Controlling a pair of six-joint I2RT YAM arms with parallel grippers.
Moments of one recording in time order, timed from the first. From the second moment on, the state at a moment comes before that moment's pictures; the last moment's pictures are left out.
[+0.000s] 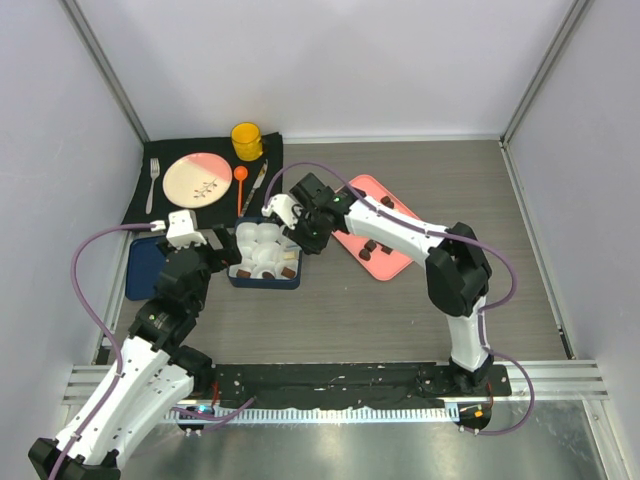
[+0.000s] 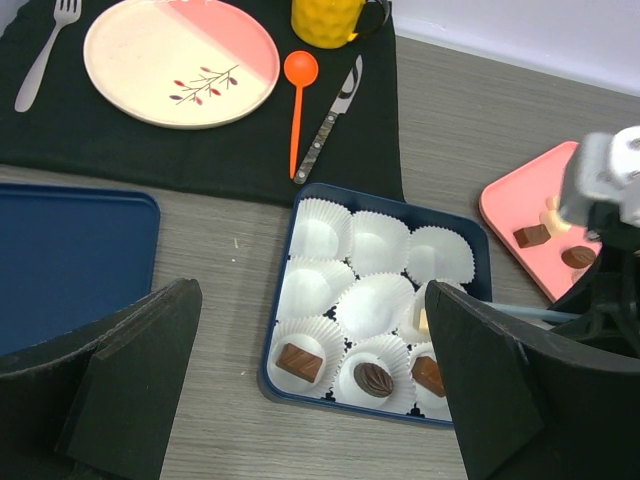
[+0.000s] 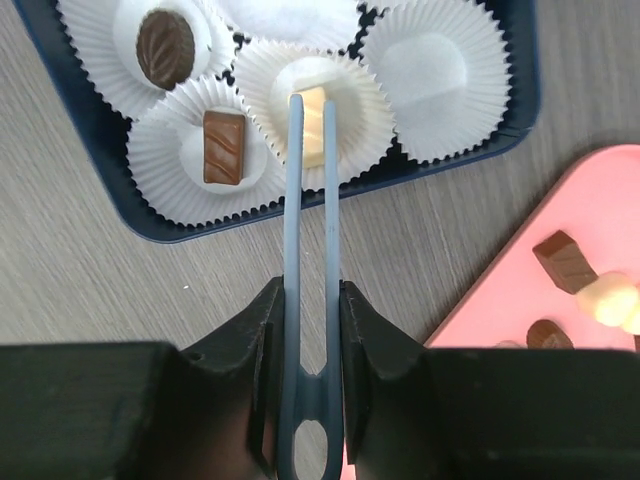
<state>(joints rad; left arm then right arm) -0.44 0.58 0.57 -0.24 -0.47 -0.33 0.83 1.99 1.70 -0.74 -0.16 -0.40</state>
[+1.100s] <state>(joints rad) -0.44 0.58 0.57 -0.24 -0.46 -0.33 0.33 1.66 1.28 -0.66 0.04 0.11</state>
